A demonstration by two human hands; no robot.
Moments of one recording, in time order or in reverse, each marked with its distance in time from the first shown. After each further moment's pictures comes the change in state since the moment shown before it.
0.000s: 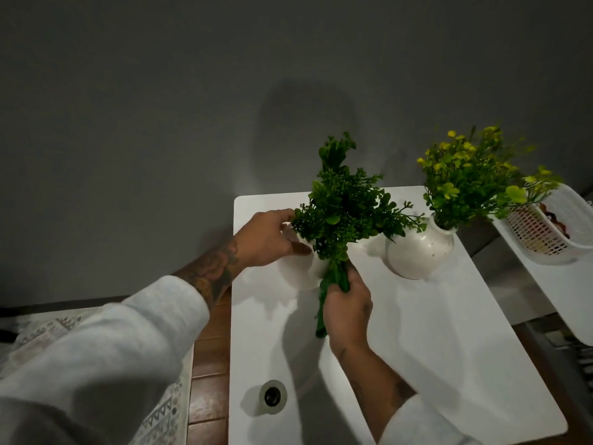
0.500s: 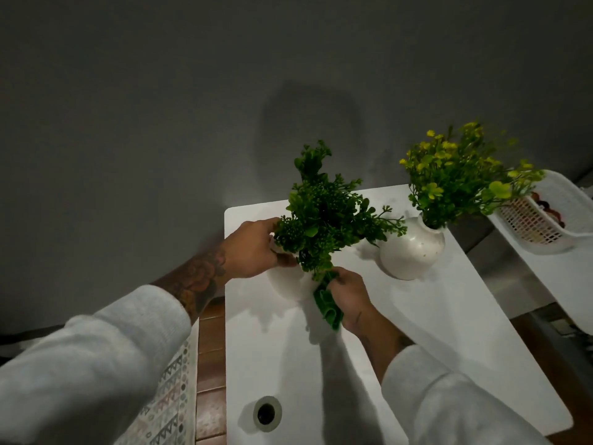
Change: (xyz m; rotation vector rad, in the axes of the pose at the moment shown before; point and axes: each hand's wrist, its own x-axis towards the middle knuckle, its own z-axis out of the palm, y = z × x) left_hand 0.002 0.009 -0.005 0.156 -0.040 0.033; right_hand 0.069 0.001 -0.013 -0.144 -0.281 0.275
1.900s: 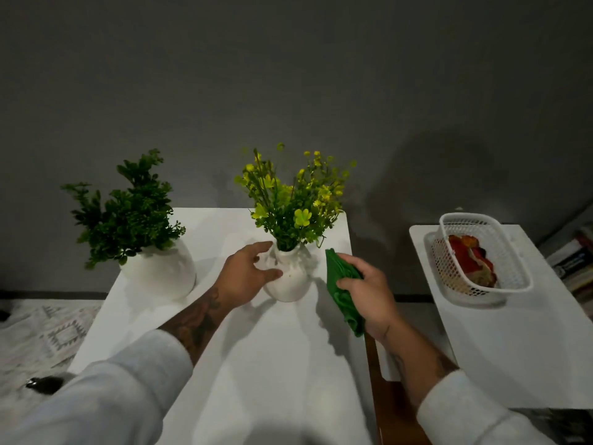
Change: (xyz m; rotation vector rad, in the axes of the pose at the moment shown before) left_hand 0.078 0.212 0.205 -0.220 0.344 -0.357; right_hand 0.071 -0.025 -0.339 -0.010 -0.225 -0.265
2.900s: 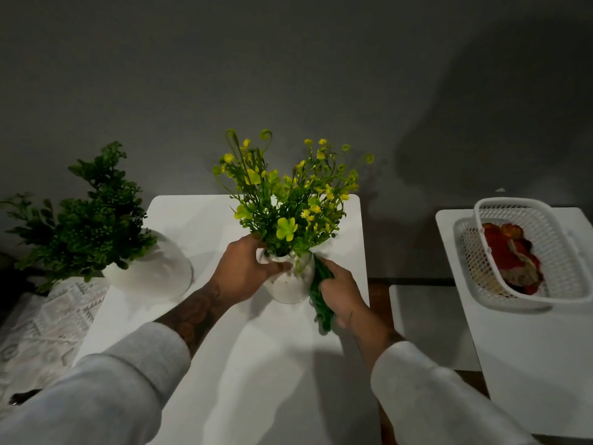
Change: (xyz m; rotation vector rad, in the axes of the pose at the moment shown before) left_hand 0.045 0.003 0.018 0.156 0.081 0.102; right_hand 0.077 0.035 0.042 -0.020 -0.153 0.222
